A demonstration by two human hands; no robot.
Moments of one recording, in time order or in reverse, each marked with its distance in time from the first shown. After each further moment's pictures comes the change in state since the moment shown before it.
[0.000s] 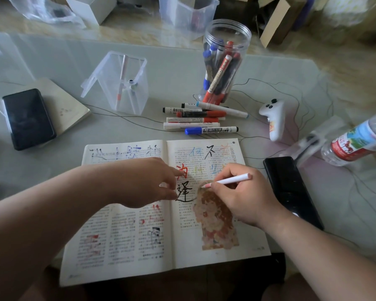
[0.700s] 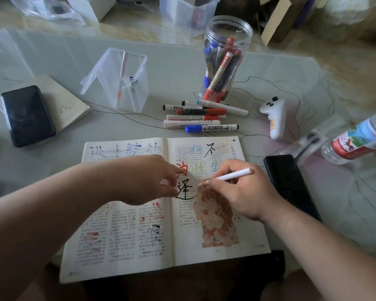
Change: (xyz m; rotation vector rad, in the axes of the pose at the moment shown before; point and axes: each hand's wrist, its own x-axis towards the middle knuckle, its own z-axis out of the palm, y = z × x) left_hand -0.002 0.005 -0.001 -0.007 0.029 -0.008; right_hand 0.004 -0.005 -0.005 0.087 -0.103 0.008
